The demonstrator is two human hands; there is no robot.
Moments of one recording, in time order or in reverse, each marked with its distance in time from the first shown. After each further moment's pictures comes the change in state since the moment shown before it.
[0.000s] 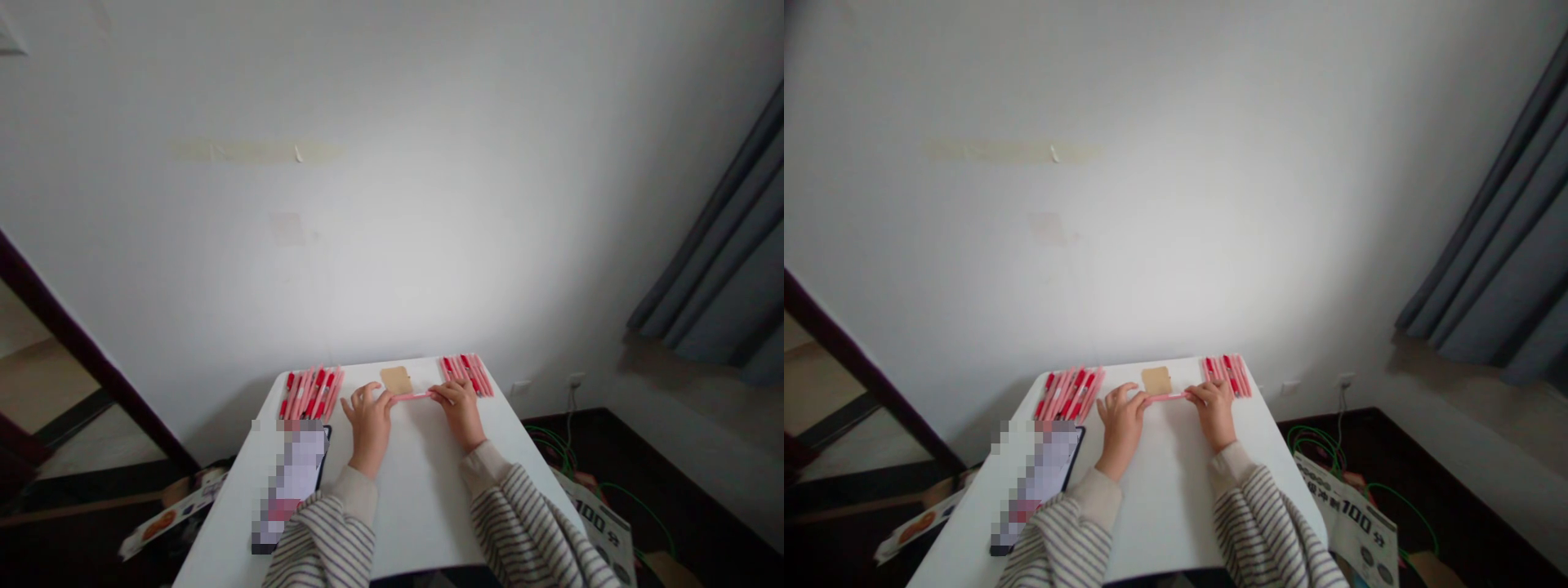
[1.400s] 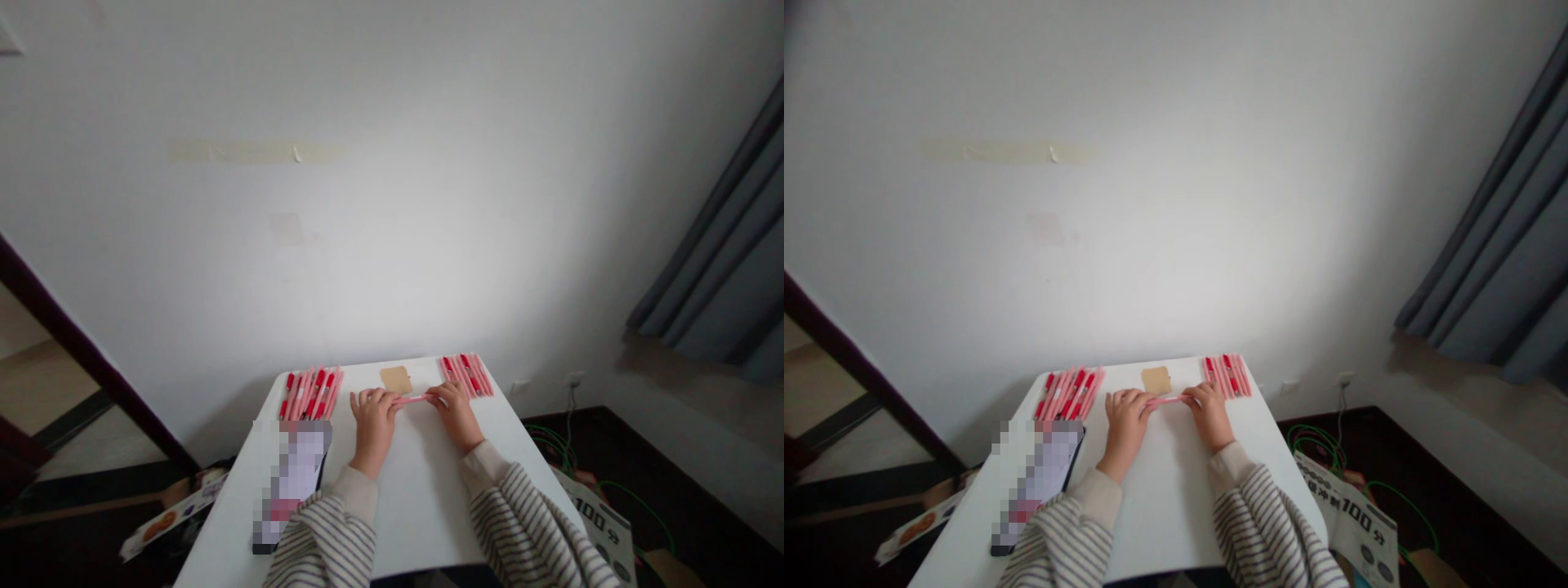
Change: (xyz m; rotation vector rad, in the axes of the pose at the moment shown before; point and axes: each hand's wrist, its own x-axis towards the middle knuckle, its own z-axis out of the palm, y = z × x) left_hand 0.002 0.004 -0.003 -0.090 -0.048 0.096; right_hand -0.001 -0.011 -0.001 0.064 -0.103 -0.049
